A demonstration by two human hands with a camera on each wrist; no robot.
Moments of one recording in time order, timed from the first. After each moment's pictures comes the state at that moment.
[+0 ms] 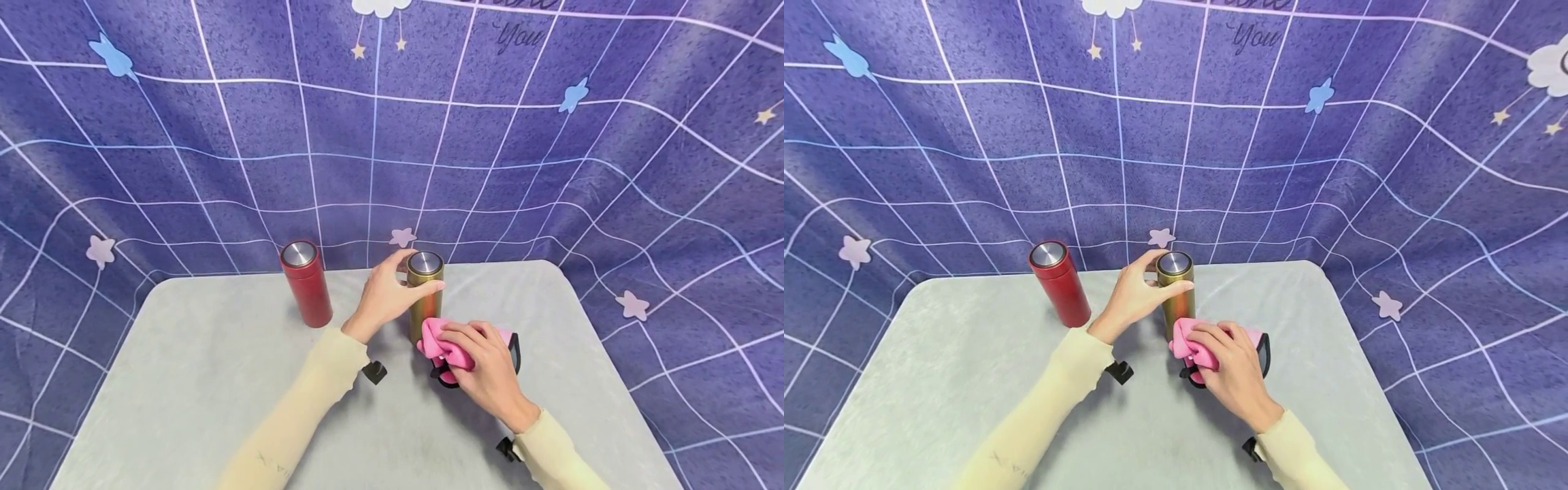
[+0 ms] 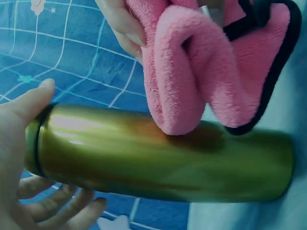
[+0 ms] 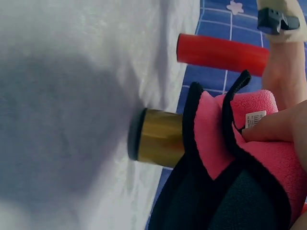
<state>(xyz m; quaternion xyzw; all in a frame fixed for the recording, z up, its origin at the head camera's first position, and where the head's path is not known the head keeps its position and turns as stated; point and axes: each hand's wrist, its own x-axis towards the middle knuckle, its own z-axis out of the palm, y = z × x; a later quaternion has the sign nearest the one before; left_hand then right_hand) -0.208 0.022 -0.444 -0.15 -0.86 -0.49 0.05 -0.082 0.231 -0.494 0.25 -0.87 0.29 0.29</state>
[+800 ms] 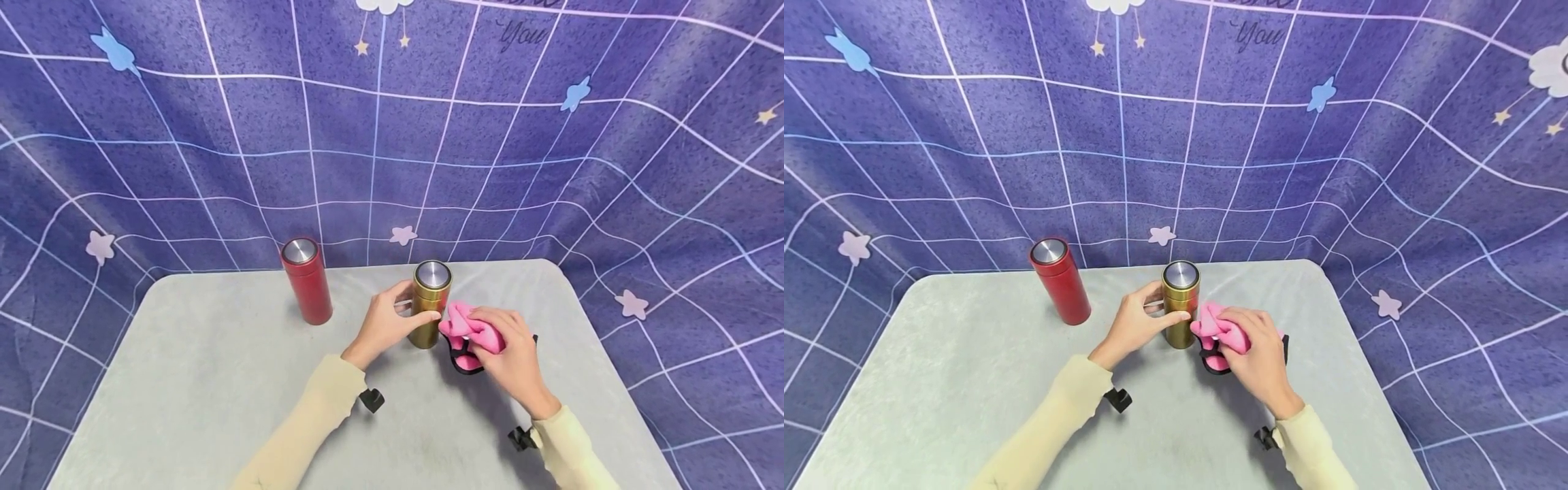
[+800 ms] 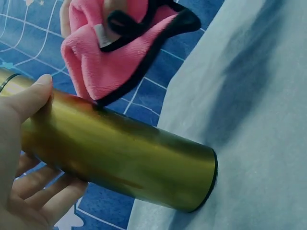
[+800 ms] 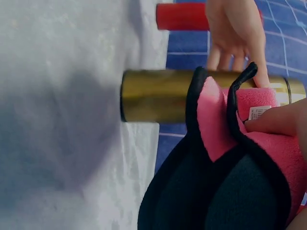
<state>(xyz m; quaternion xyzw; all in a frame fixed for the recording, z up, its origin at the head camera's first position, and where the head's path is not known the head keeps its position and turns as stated) -0.182 0.019 -0.501 -0.21 -0.76 -0.61 0.02 -0.089 0.266 -0.486 0.18 -0.86 0.37 0.30</state>
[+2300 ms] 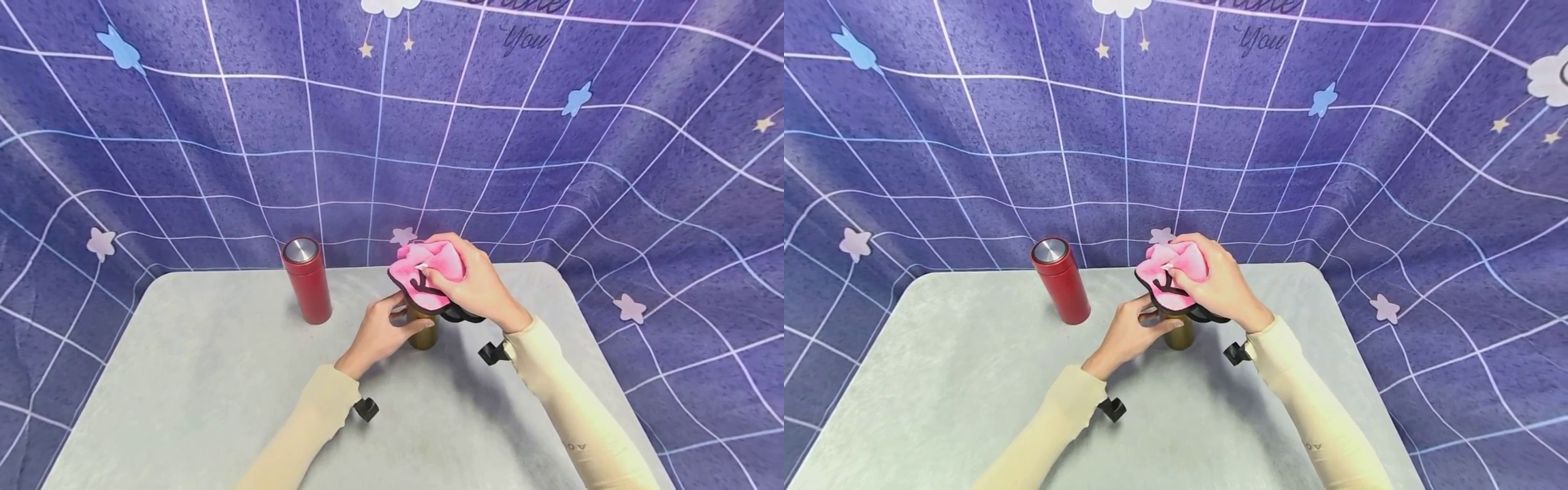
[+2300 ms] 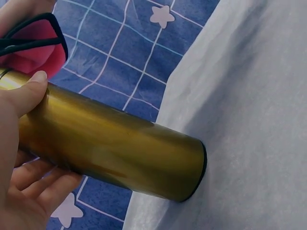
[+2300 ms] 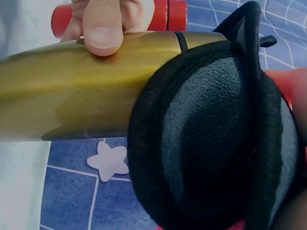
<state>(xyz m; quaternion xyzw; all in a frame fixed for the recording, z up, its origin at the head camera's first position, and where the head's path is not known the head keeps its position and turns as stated) -0.171 0.009 -0.508 -0.25 -0.77 -0.58 0.05 -0.177 0.217 -0.380 0.23 -0.87 0.42 0.14</state>
